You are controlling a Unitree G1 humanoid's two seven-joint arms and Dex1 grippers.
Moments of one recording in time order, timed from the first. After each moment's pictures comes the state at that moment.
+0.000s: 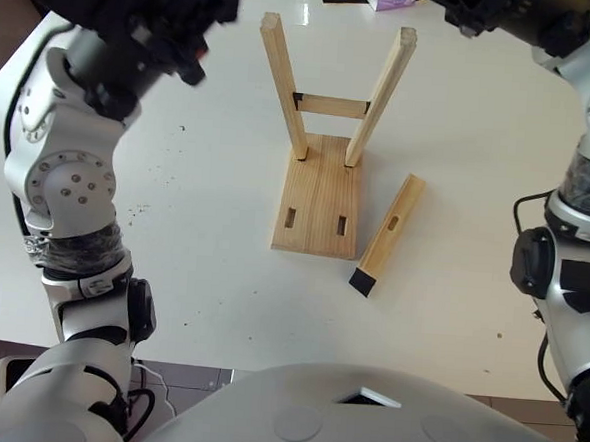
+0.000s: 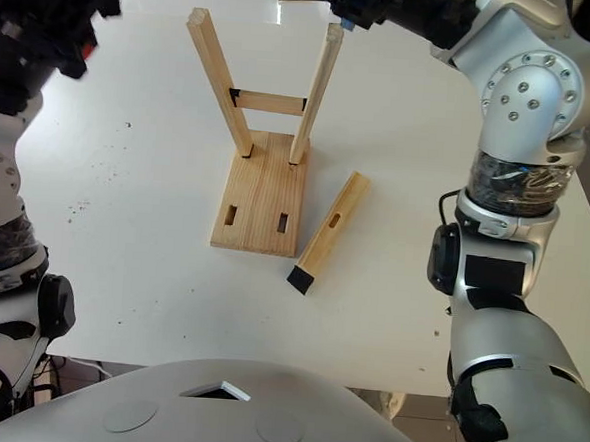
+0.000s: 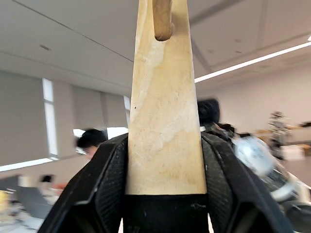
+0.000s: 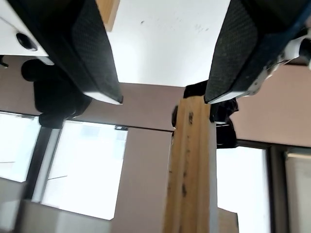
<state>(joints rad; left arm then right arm) -0.48 0.49 0.24 -0.39 -1.03 0.43 -0.78 -0.95 -0.49 -0.09 -0.09 0.84 0.80 0.98</state>
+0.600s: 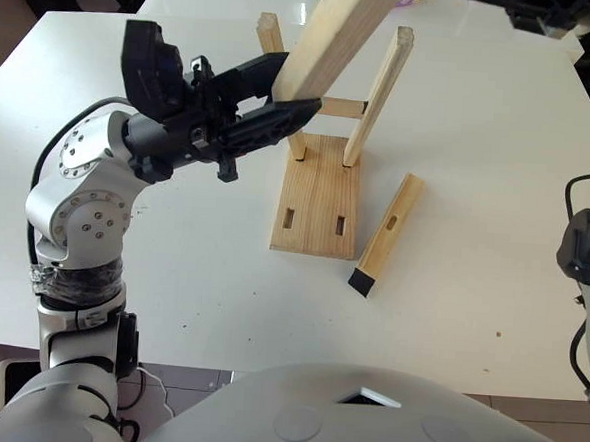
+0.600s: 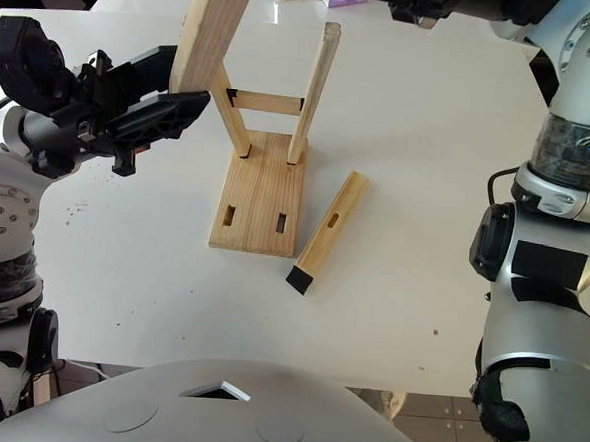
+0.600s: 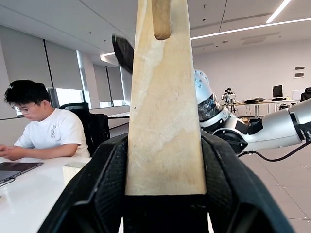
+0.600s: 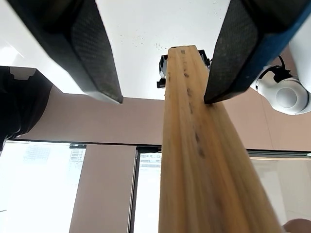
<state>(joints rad) -0.31 0.54 0.16 -0.44 -1.00 0.48 -0.94 -1.06 -0.63 -0.12 0.07 0.93 0.96 1.21</state>
